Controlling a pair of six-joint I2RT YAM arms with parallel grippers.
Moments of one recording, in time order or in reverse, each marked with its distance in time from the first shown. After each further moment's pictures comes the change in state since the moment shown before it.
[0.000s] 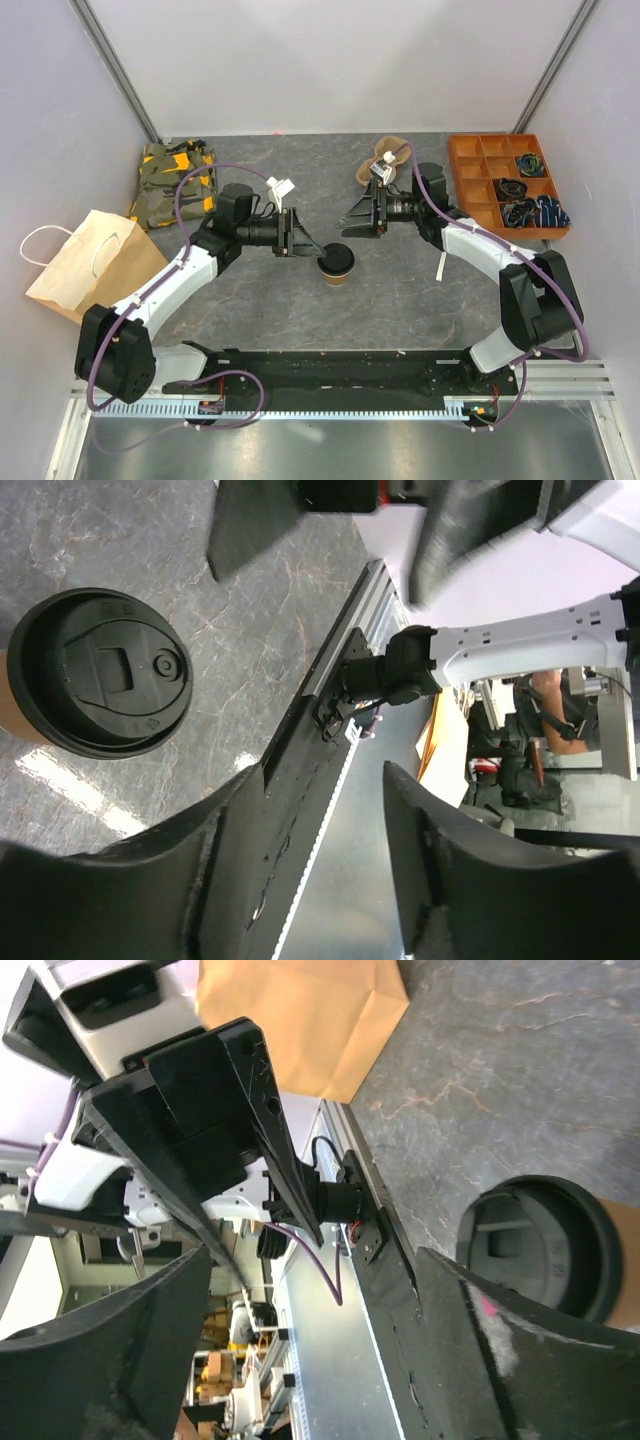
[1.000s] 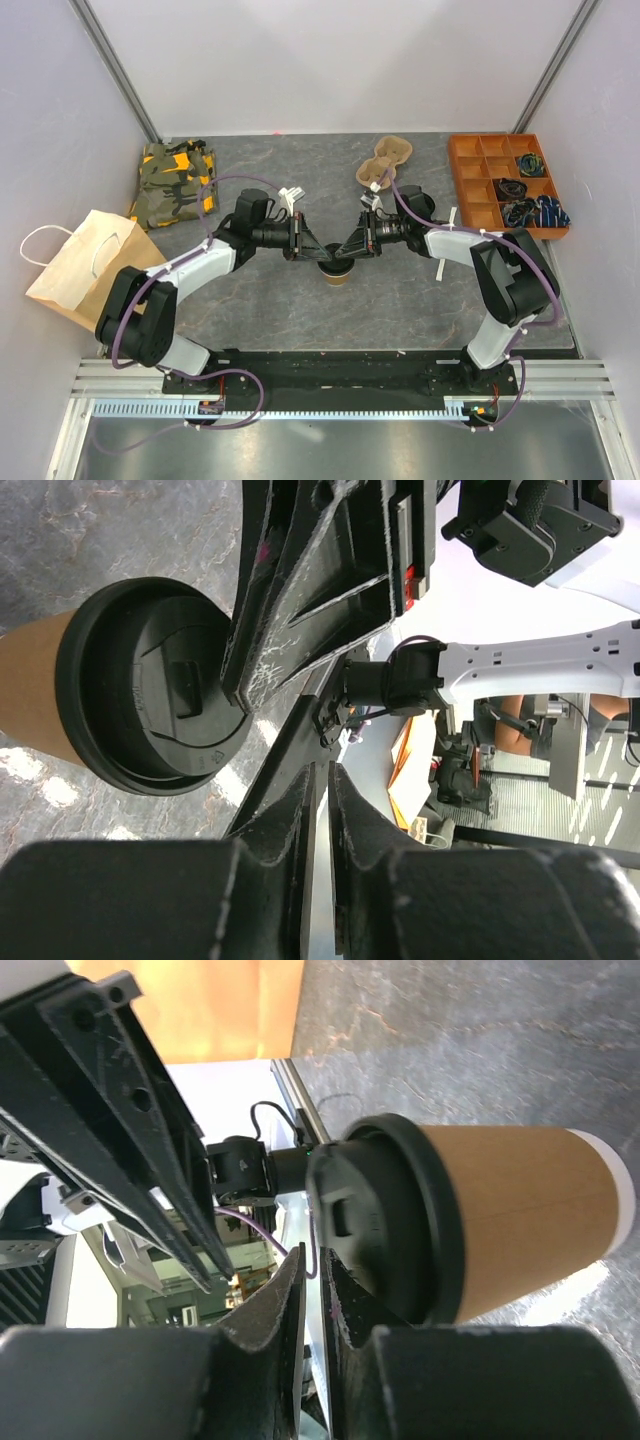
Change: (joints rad) left arm -0.016 0.213 -0.061 0.217 0.021 -0.142; right arm 0.054 0.175 -0.080 -0.013 0.030 -0.043
